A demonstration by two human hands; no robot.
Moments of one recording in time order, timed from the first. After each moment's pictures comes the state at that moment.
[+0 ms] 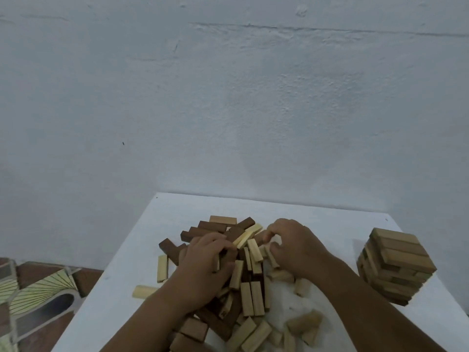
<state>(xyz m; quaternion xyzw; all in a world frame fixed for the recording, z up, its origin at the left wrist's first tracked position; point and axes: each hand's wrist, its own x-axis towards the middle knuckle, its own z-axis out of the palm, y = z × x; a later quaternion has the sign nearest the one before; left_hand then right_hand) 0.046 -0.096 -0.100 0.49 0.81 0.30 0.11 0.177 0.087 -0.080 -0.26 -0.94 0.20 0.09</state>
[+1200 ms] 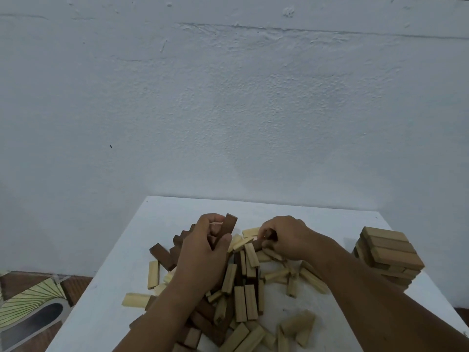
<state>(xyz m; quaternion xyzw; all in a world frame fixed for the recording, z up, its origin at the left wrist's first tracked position) 0.056 -0.067 -0.085 0.36 0.79 0.49 0.10 0.160 0.125 -0.081 -0.27 -0.95 0.18 -0.03</state>
